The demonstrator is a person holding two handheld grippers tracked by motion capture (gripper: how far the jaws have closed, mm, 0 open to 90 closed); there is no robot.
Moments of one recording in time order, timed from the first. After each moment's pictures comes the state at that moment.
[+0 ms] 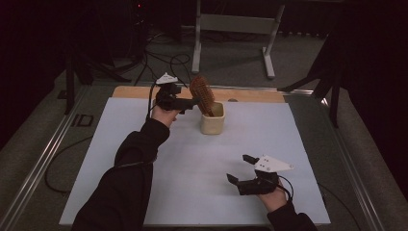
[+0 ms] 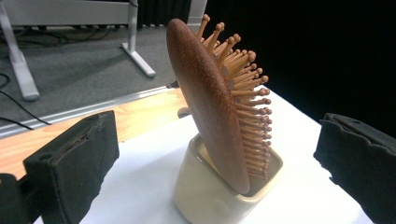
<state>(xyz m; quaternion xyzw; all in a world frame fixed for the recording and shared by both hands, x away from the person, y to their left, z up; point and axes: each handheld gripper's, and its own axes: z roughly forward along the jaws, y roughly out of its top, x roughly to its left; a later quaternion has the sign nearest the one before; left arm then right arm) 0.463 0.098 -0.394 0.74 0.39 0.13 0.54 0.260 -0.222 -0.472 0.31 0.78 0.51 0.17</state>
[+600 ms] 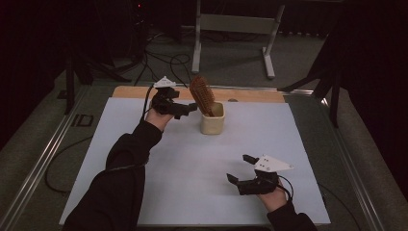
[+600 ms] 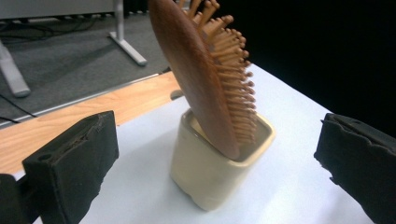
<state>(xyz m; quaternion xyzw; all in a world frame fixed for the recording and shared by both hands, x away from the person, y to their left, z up) 0.452 0.107 -0.396 0.76 0.36 0.10 0.52 0.261 -0.222 -0.472 0.31 0.79 0.51 0.17</state>
